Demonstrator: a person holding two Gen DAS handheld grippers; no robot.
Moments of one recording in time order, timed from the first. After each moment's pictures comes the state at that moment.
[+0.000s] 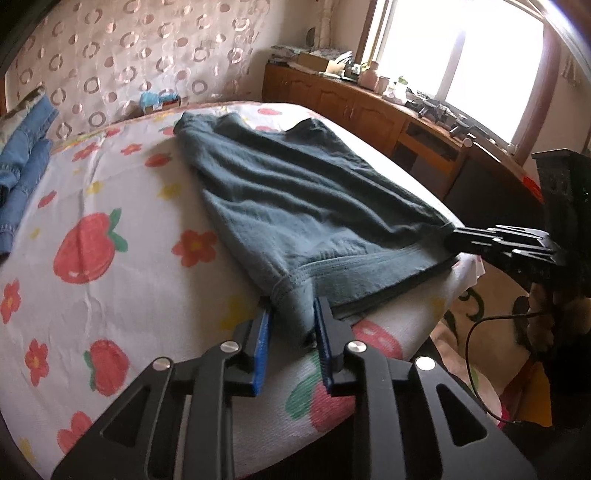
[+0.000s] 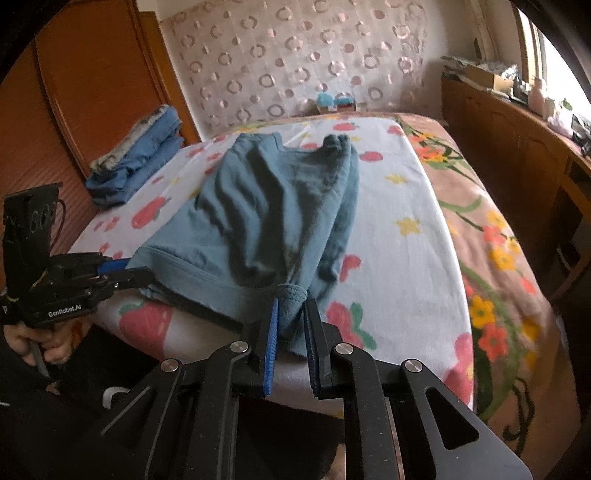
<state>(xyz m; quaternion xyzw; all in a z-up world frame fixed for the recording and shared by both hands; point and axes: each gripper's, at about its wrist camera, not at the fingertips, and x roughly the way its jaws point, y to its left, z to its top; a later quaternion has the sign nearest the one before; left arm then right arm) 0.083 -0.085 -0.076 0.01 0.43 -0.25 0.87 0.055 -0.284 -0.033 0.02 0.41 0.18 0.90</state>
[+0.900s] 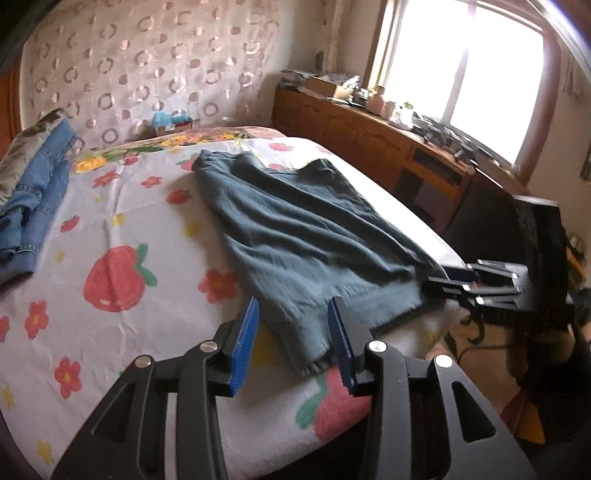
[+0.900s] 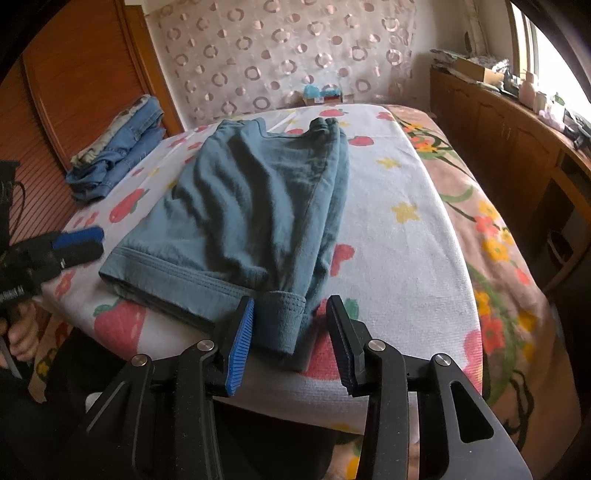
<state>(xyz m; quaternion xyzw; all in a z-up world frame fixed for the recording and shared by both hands) 0.082 -0.071 -0.042 -0.01 0.38 -0.23 0.90 0.068 -0.281 -0.049 0.01 0.42 0.15 0.90</state>
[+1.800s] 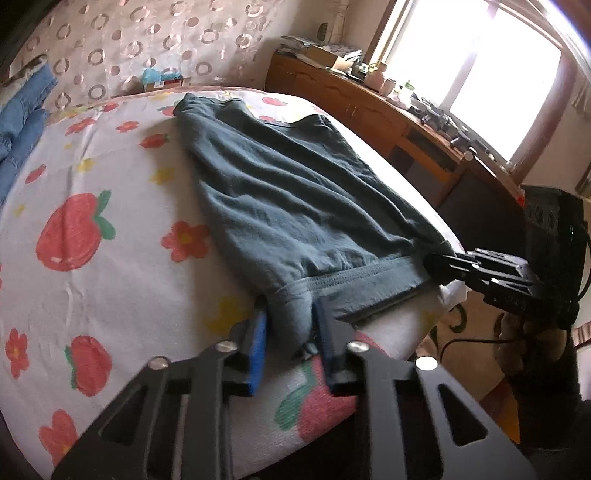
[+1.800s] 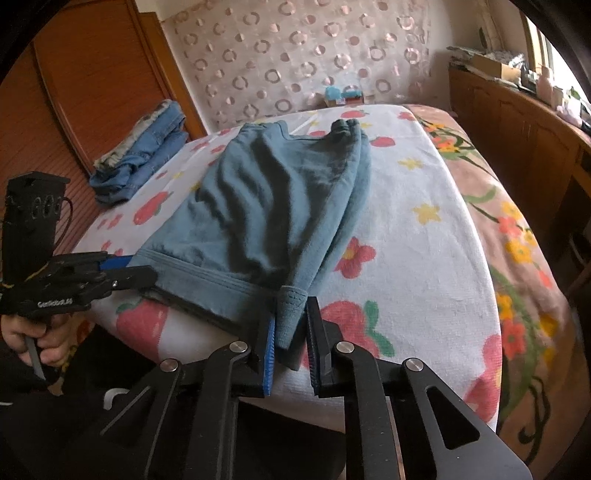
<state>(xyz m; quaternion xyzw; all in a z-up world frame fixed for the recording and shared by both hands) 0.094 -0.080 -0.071 -0.05 0.45 -0.26 0.85 0.071 -0.281 -0.048 0.04 0.41 0.20 0.89</state>
